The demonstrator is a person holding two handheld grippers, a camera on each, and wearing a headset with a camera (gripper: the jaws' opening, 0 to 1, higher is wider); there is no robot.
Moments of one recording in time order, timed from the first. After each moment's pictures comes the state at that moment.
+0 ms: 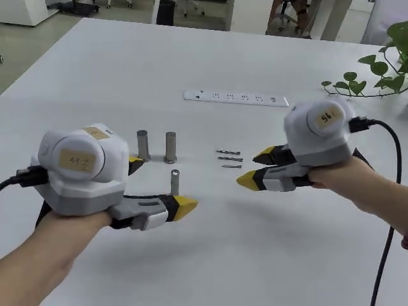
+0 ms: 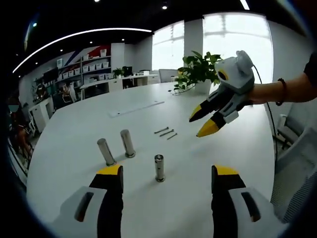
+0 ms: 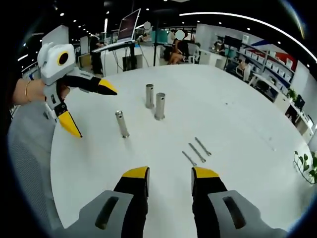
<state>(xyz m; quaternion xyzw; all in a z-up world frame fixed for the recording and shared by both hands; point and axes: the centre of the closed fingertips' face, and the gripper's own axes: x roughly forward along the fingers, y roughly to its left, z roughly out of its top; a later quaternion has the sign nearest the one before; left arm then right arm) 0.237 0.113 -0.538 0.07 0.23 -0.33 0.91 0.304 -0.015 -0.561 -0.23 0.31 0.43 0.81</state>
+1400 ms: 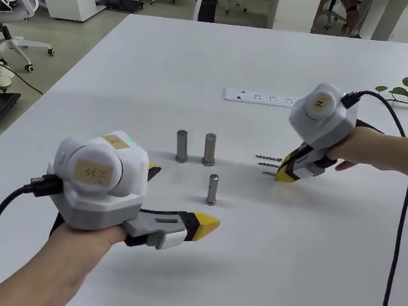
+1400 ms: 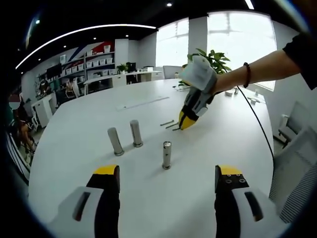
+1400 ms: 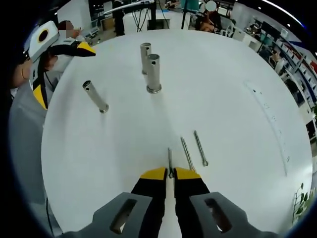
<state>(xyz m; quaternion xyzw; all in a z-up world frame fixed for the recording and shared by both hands) 0.227 0.136 -0.542 0.06 0.24 -0.32 0.92 0.336 -0.007 -0.608 -0.34 0.41 0.49 0.69</state>
